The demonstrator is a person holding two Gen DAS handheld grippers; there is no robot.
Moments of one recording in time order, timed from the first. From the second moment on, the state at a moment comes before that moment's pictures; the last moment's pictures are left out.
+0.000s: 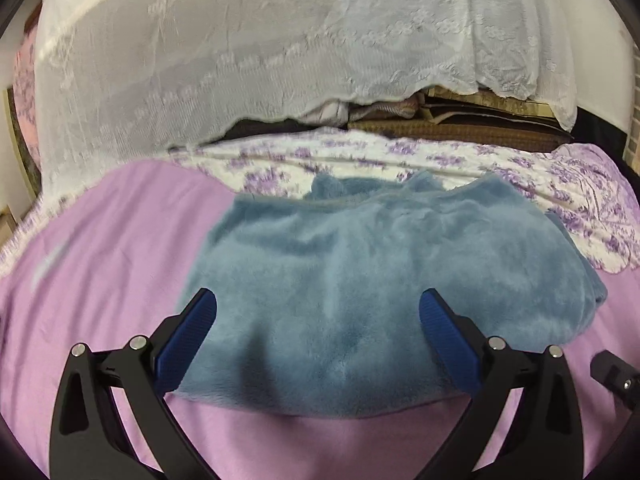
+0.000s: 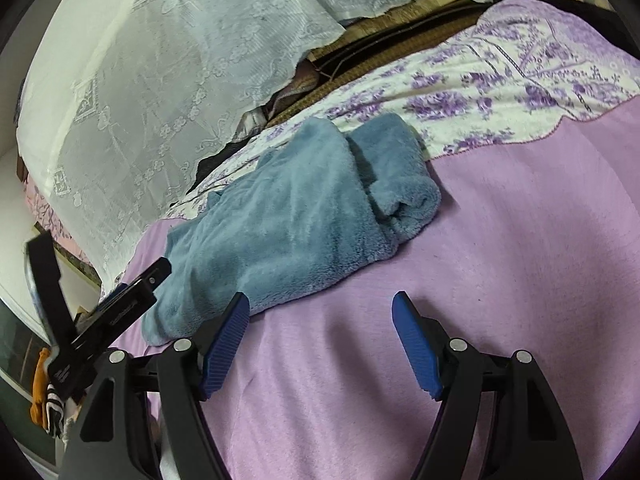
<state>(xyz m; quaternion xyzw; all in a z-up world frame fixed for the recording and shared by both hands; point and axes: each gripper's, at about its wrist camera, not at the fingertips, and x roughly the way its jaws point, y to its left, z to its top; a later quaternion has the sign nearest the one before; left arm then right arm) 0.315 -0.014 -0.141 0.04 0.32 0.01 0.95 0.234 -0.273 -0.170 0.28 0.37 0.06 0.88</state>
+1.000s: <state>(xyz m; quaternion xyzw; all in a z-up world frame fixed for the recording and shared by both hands) 0.338 0.020 -0.178 0.01 0.40 0.01 0.92 0.290 -0.303 -0.187 0.30 0.37 0.02 0.88</state>
